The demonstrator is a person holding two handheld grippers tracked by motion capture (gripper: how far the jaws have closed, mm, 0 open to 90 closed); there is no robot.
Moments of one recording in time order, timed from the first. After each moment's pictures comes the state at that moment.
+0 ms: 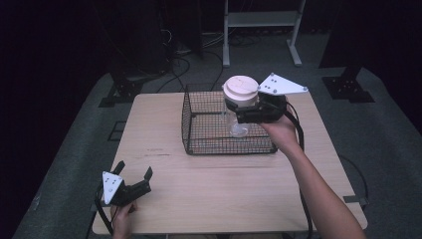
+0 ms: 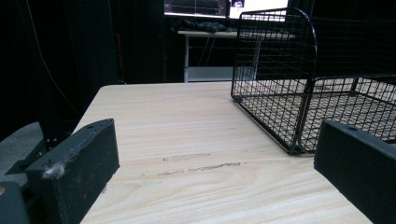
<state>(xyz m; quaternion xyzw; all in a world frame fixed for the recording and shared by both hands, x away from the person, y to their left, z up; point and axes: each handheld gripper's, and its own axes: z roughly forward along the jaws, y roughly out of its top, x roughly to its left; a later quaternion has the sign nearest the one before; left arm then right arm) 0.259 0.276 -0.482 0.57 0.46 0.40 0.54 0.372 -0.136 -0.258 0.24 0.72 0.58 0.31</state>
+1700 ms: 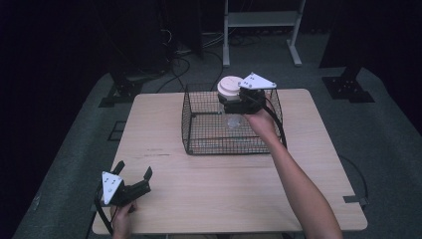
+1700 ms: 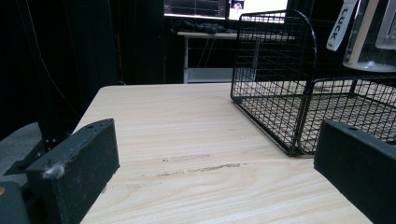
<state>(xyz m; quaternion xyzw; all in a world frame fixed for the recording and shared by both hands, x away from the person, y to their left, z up) 0.259 0.277 -0.482 0.57 0.46 0.40 0.54 0.450 -0.110 -0.315 0.30 0.72 0.53 0.33</state>
